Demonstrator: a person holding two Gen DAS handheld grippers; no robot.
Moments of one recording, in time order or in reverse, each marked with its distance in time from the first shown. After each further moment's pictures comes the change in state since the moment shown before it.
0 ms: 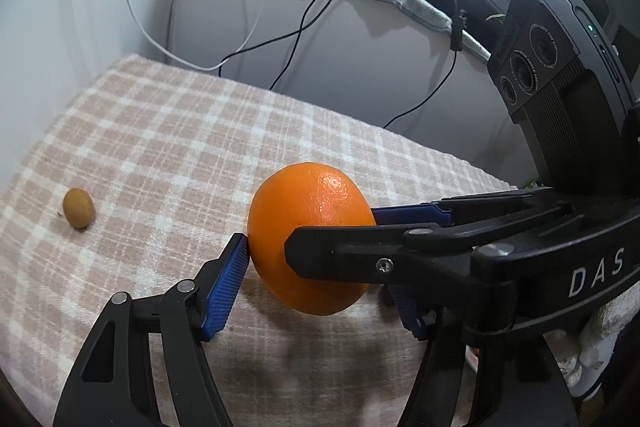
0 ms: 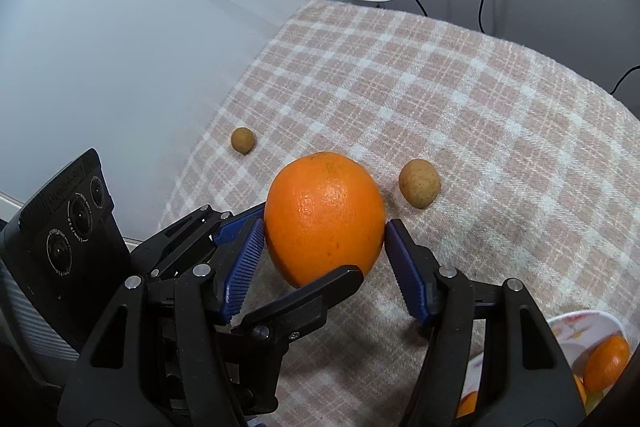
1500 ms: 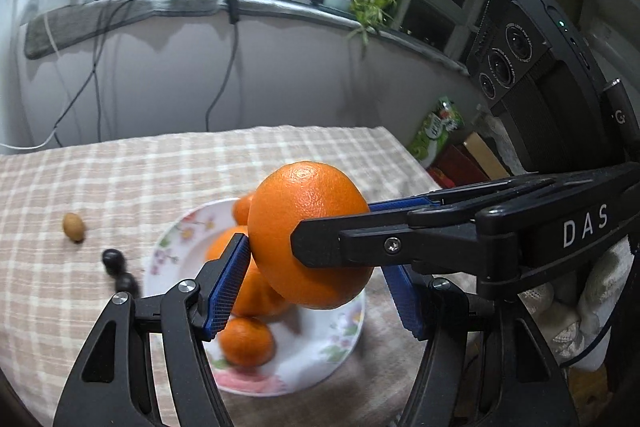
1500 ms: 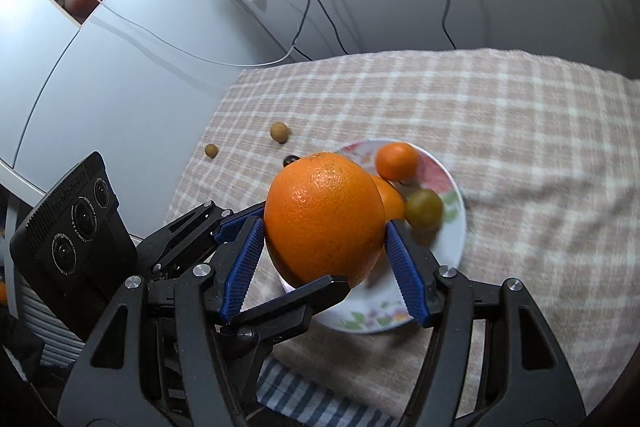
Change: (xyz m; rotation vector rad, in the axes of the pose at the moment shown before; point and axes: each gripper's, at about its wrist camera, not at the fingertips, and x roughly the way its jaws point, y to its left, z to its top) left arm -0.012 -0.207 -0.044 0.354 0.032 -0.231; right arm -0.189 -0.093 -0.161 0.216 -0.257 -0.062
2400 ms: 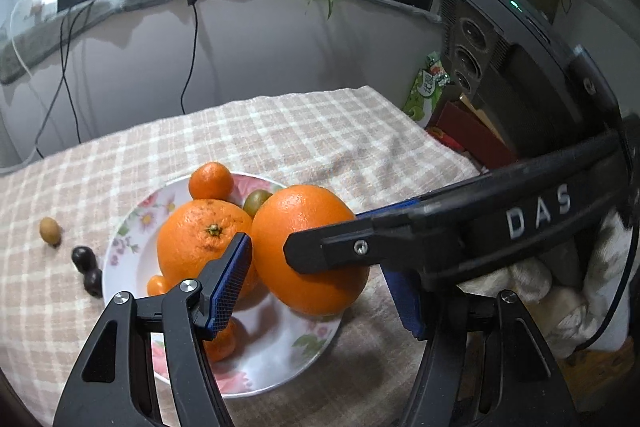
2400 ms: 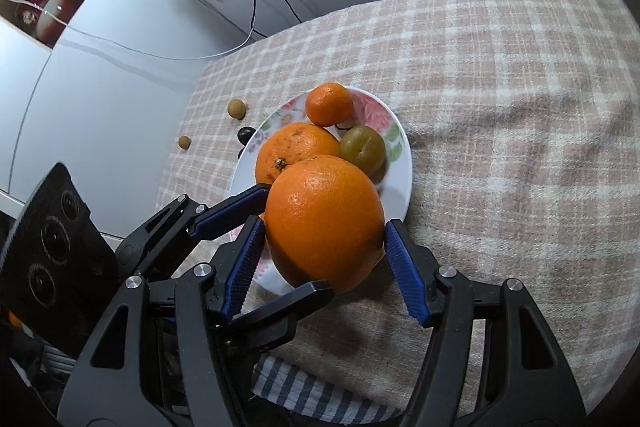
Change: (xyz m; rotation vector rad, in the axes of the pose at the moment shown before) left arm 0.034 -0.032 -0.016 0.139 0.076 0.040; right arm 0.013 -0.054 -0.030 0.147 0.050 0.013
